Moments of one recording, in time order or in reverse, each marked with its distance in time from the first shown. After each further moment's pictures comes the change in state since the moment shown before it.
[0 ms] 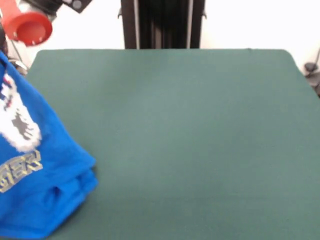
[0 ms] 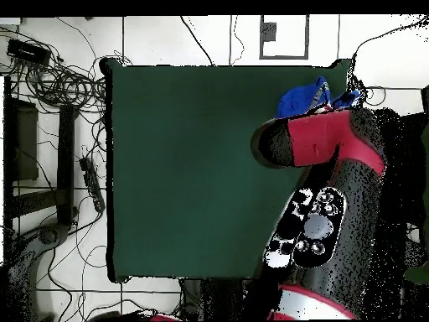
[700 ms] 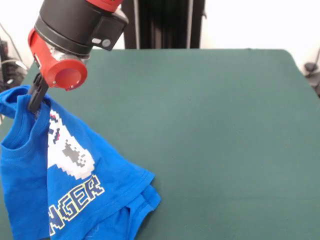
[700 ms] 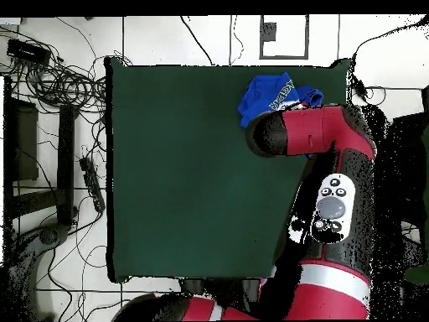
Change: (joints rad) arm -0.098 0.023 0.205 0.007 0.085 0.015 -0.002
